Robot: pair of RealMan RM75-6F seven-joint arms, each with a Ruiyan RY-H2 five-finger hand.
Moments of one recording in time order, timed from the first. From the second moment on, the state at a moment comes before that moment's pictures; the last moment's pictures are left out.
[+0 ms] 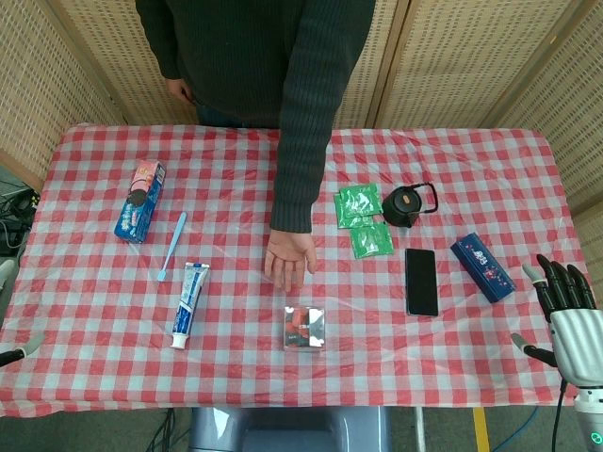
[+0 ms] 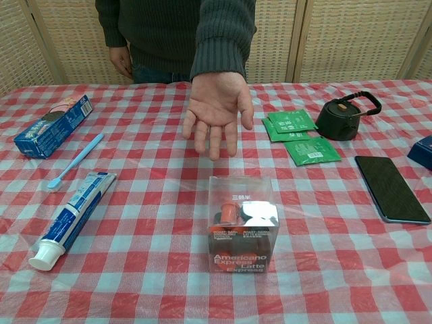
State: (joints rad) left arm 0.01 -0.97 -0.04 -1.82 1.55 1.61 0.05; right arm 0.06 -1.00 0.07 -1.72 -1.61 1.57 -0.03
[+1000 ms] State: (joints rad) left arm -0.06 -0.99 -0.10 -1.81 1.37 1.49 0.14; right arm 0.45 -0.98 0.01 -1.86 -1.82 1.04 0.14
